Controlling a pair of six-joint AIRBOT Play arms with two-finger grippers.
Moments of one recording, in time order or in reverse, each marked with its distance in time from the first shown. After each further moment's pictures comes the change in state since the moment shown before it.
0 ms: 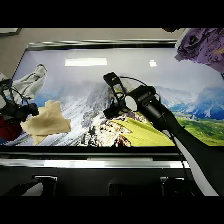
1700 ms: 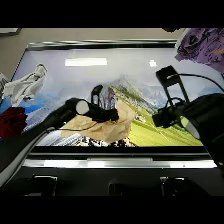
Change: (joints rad) left arm -0.778 -0.343 0.226 -0.569 0.286 -0.123; right arm -0.069 0.461 -0.143 -0.510 0.443 0.150
